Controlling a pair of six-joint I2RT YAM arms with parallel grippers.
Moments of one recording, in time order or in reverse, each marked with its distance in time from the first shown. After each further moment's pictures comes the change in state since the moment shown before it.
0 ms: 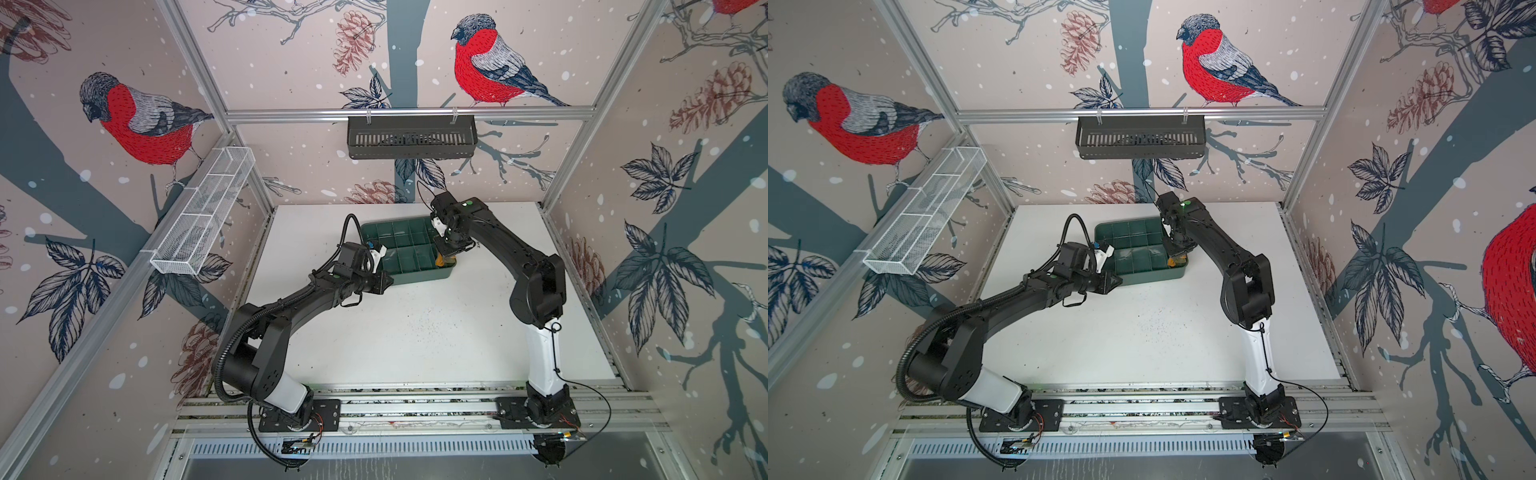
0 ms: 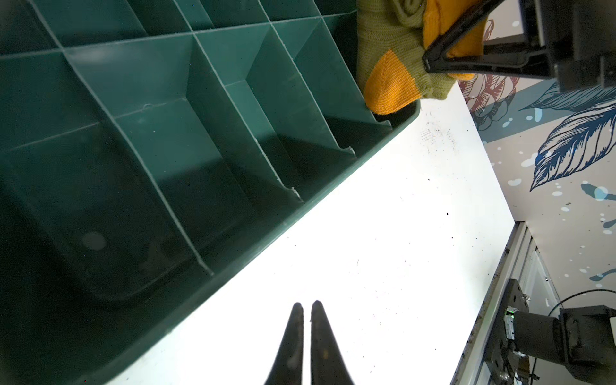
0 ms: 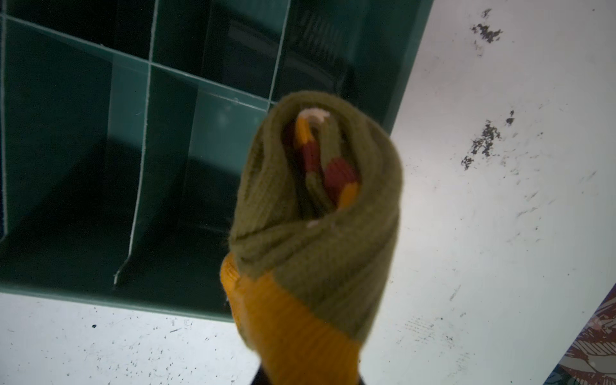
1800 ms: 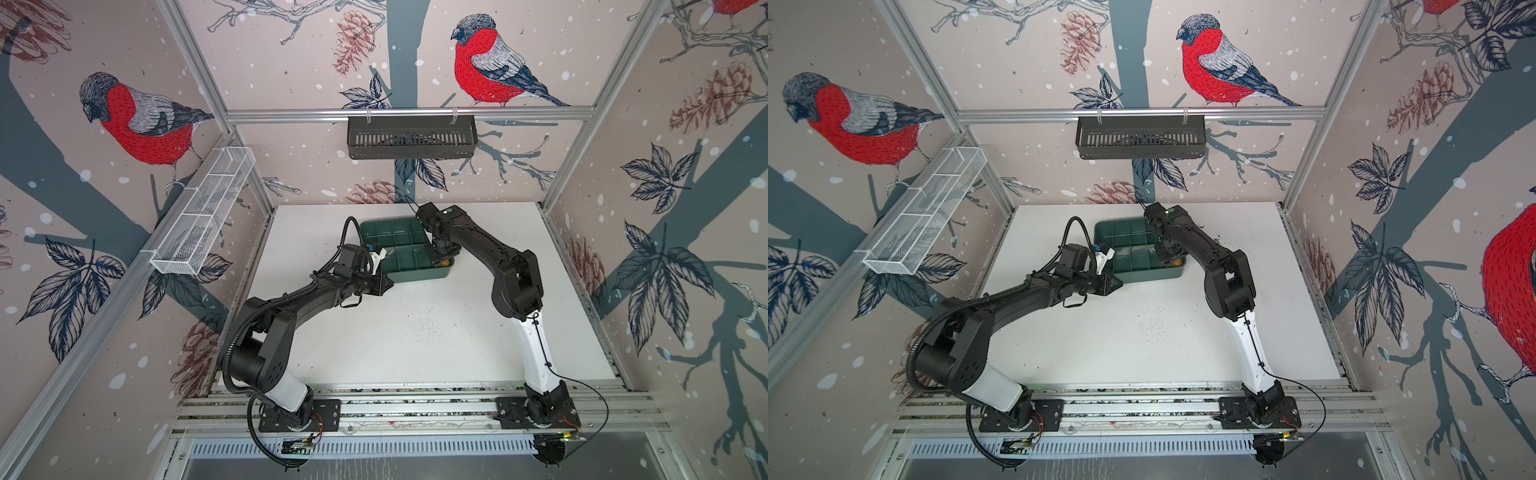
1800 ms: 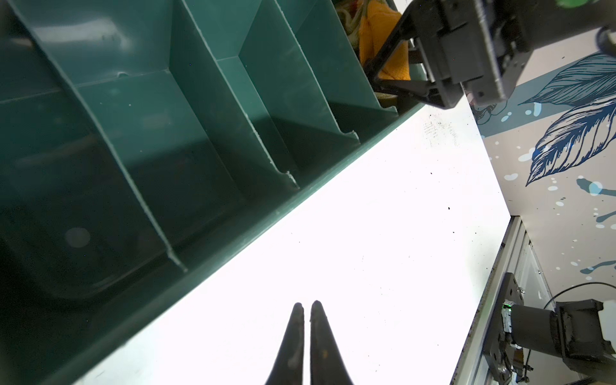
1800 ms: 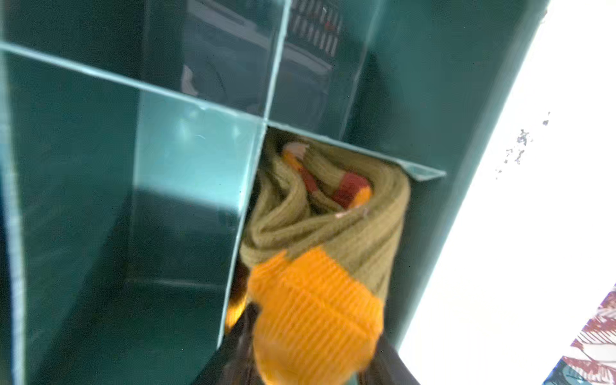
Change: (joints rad) left arm 0.016 0.043 -0.012 0.030 0.042 0.006; right arm 0.046 0.151 0.072 0.013 0.100 0.080
